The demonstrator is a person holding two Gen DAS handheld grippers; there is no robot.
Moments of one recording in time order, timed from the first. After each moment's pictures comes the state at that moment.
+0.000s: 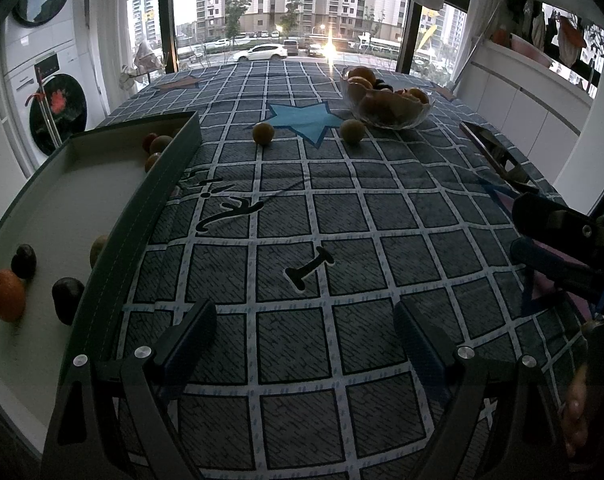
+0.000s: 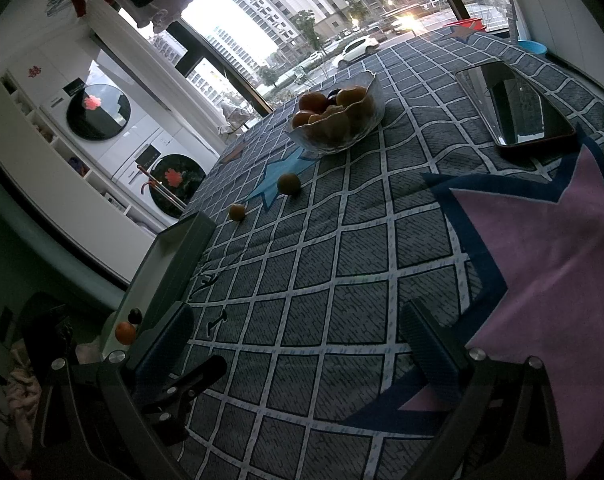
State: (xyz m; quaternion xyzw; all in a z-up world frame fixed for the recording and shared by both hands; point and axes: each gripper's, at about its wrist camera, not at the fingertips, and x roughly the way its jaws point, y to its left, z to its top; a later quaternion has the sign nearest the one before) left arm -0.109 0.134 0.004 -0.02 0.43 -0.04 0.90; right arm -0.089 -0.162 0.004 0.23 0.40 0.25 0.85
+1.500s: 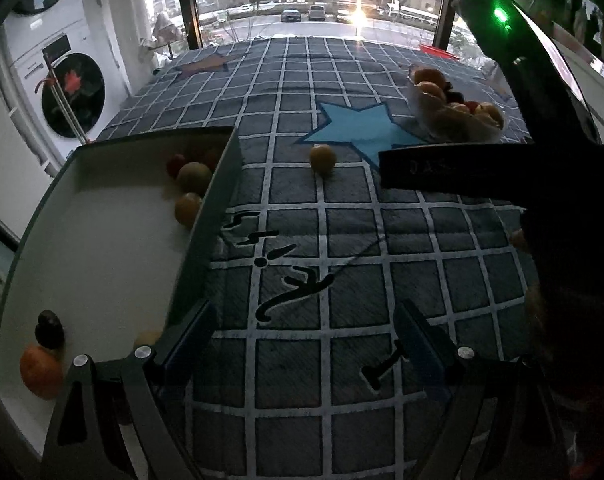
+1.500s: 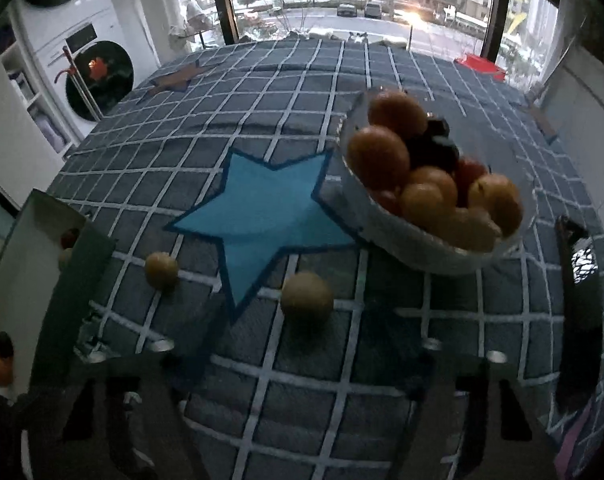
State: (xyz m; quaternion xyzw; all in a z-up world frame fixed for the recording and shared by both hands) left arm -0.037 0.166 0.017 -0.01 0.49 0.01 0.87; right arm 0.072 -0.031 0.019 -0.05 0.49 0.15 0.86
